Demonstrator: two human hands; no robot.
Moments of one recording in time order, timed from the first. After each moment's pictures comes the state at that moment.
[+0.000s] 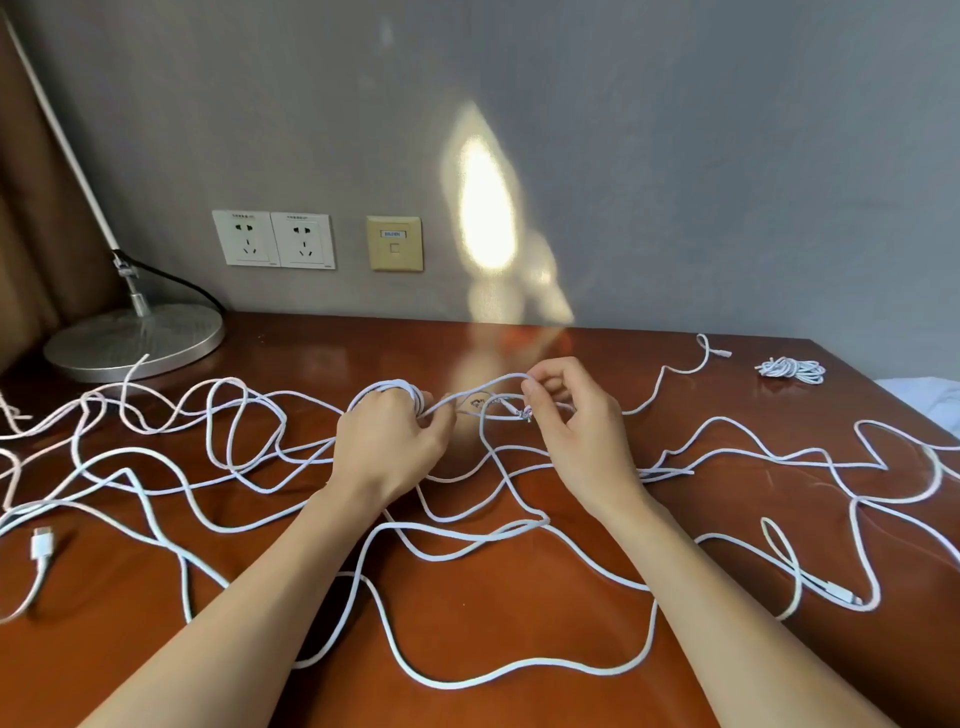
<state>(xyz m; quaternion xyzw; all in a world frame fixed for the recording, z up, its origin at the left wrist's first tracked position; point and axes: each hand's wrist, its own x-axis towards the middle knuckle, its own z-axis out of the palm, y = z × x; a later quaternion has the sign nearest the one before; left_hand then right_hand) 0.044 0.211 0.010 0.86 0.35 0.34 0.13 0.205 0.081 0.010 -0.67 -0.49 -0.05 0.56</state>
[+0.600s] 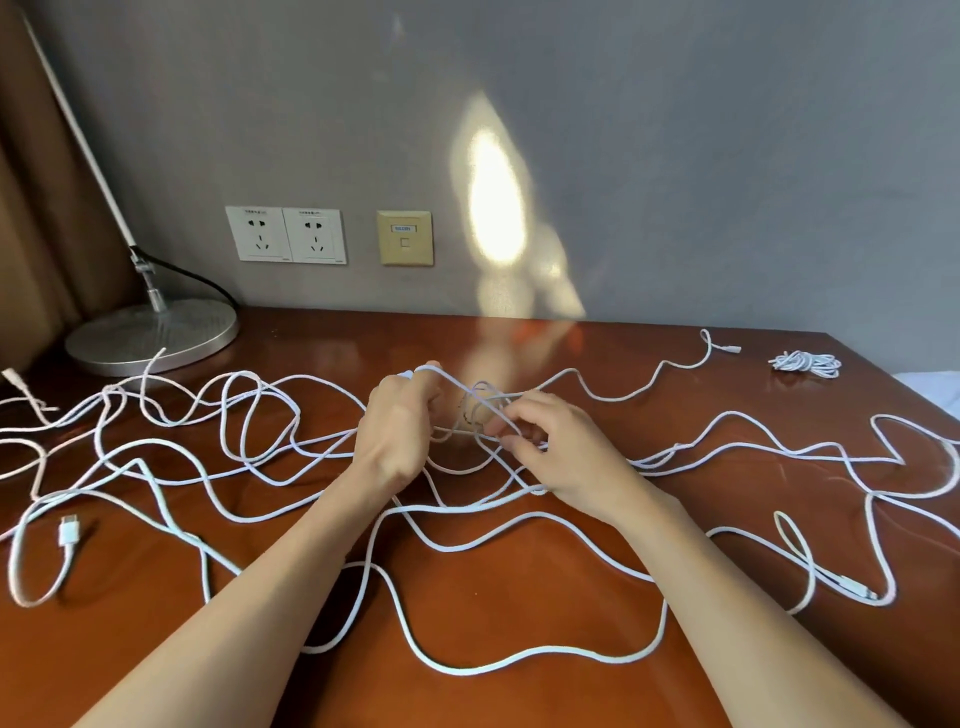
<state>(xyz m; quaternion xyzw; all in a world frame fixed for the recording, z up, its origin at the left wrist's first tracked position) 0.045 0.210 0.018 0.75 0.31 0.37 0.45 0.203 0.084 0.004 -0.68 -0.63 0.05 0.37</state>
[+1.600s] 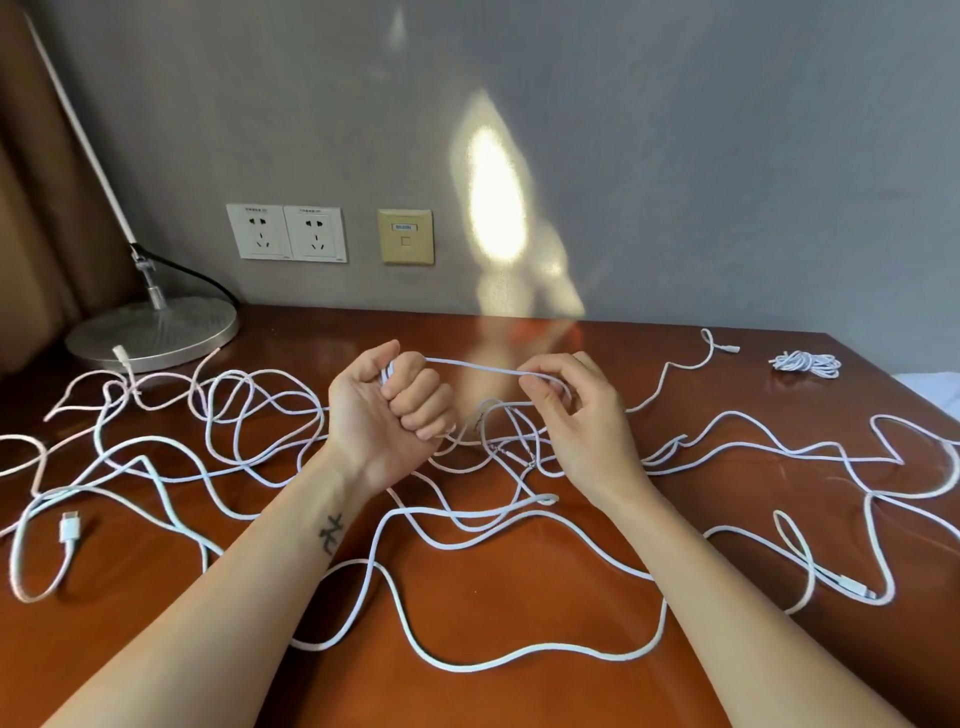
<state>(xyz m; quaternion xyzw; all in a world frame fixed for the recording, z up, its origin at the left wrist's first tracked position) 0.035 0.220 0.024 0.33 -0.01 0.26 0.91 0.197 0.082 0.014 -0.63 -0.52 -0.02 0.58</state>
